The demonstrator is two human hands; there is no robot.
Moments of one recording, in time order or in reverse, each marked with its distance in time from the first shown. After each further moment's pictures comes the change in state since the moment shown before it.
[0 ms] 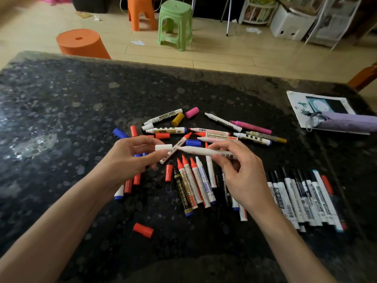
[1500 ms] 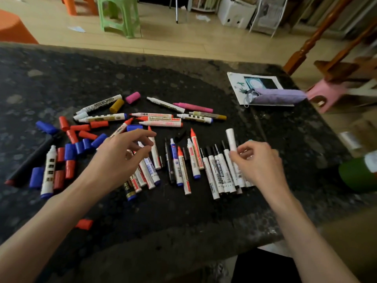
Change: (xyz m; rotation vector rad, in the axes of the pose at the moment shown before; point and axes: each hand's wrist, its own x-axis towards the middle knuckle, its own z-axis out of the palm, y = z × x) left_hand 0.006 -0.013 0.098 0.521 -0.073 0.453; right_hand -0.058 0.085 -0.121 -0.522 0.145 0.602
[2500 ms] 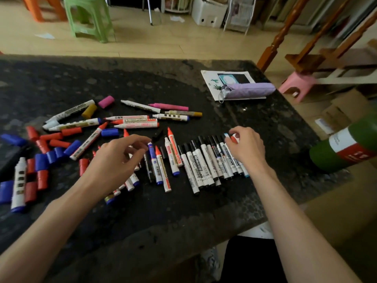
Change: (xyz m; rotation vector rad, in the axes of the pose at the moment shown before) left_hand 0.011 0.020 0.031 0.060 -0.090 0.012; right_hand 0.046 0.046 0.003 -0.090 0.085 0.016
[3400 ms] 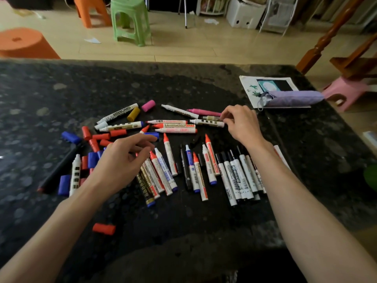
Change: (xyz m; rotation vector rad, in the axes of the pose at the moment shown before) left_hand -0.013 -0.042 -0.053 -0.048 0.126 -0.082; right_hand 0.075 -0.110 0.049 -0.061 0.044 -0.427
